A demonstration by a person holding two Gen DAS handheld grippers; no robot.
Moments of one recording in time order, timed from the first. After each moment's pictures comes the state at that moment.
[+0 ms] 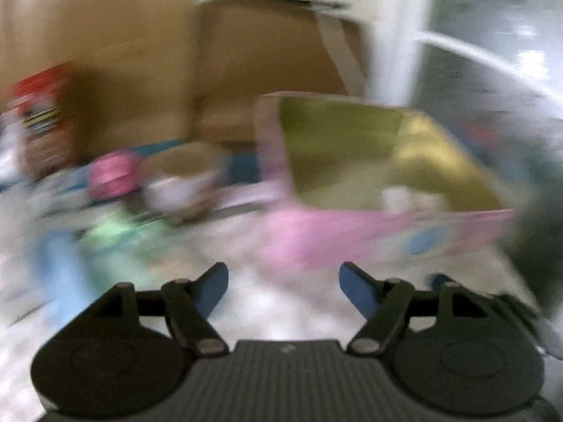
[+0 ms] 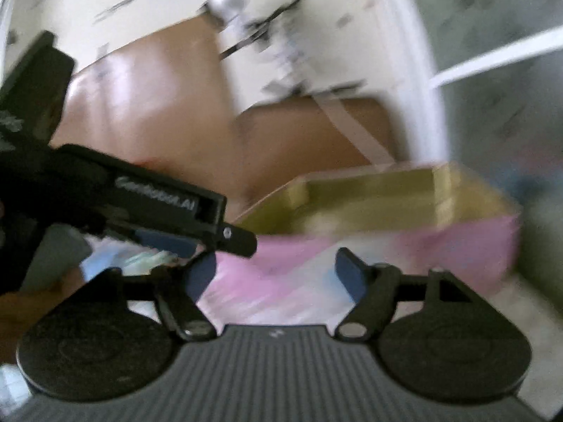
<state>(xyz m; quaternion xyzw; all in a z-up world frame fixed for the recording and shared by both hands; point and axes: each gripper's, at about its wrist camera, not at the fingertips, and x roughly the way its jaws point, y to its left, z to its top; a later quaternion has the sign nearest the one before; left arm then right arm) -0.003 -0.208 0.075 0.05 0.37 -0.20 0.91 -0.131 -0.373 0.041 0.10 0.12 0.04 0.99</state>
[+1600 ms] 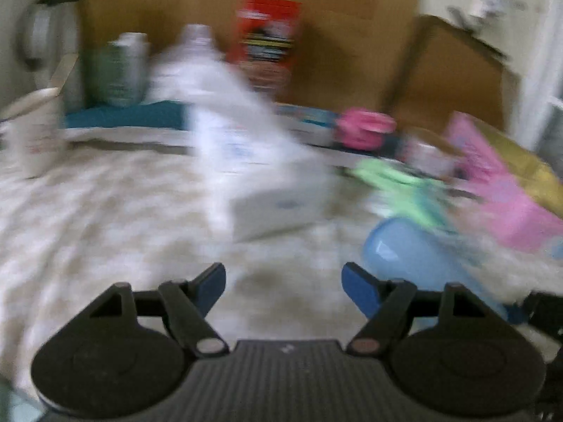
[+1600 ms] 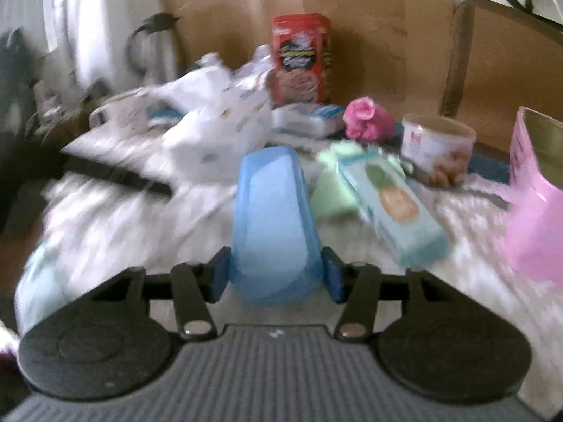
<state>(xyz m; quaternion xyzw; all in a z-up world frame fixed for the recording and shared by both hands) 0.010 0.005 0.026 -0.05 0.38 -0.13 0.92 -0.051 -0.200 0.021 -0.03 0.30 0.24 0.92</state>
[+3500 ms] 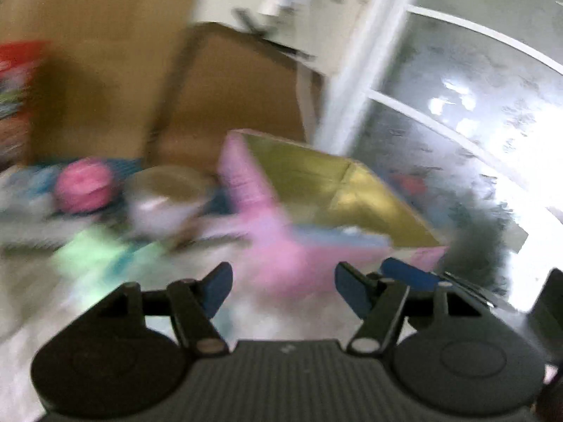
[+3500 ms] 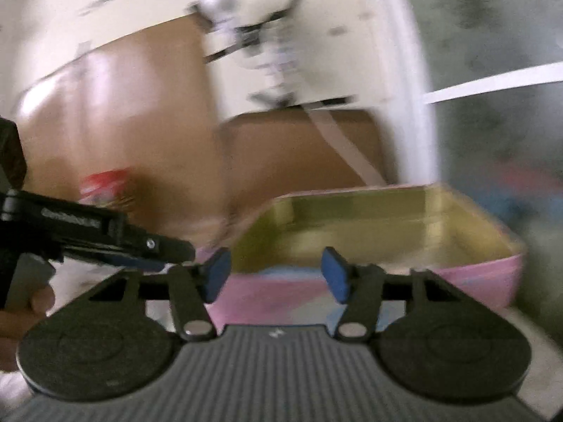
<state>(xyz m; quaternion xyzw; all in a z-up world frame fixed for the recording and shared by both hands) 0.022 -0.109 0.057 -0.07 0.31 -0.37 0.88 -0.096 -0.343 0.053 0.07 0.11 -0.01 0.99</state>
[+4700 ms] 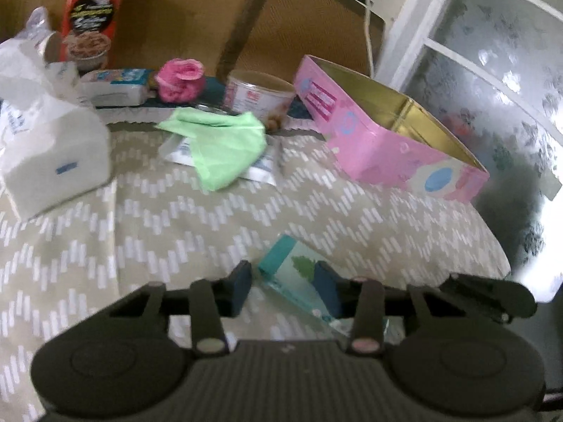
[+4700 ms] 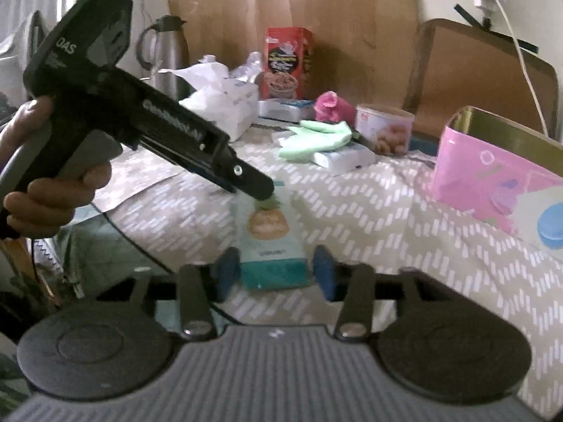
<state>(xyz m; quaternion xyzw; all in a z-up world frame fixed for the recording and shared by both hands) -0.010 -0.069 0.016 -0.03 0.40 -0.33 0.85 -0.122 -0.229 0.010 -0.05 0.26 0.20 0.94</state>
